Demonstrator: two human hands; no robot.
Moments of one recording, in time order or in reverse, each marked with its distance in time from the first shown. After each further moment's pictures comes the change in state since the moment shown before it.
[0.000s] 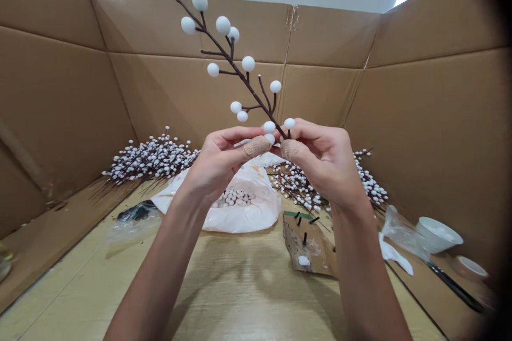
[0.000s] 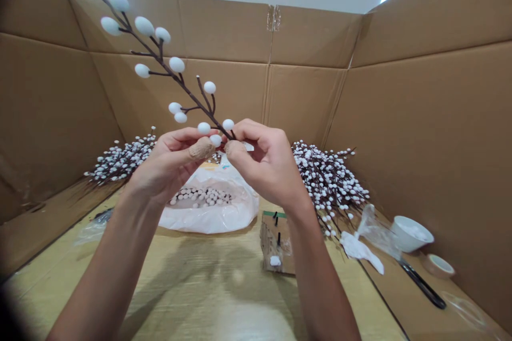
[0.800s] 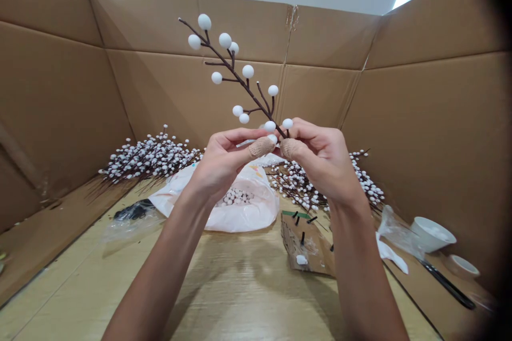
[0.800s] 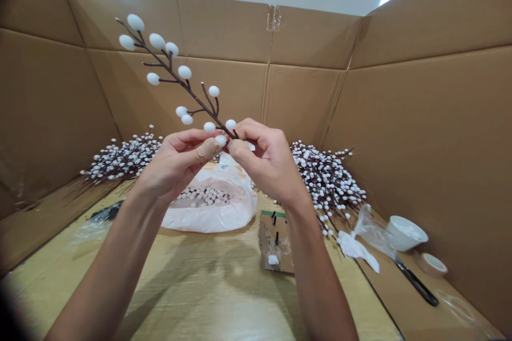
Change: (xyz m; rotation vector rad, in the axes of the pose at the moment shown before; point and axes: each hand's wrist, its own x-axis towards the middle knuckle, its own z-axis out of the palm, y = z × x) left_hand 0.001 -0.008 0.000 0.005 0.004 0.006; right_hand 0.003 0.006 -0.005 -0.063 -0.039 -0.049
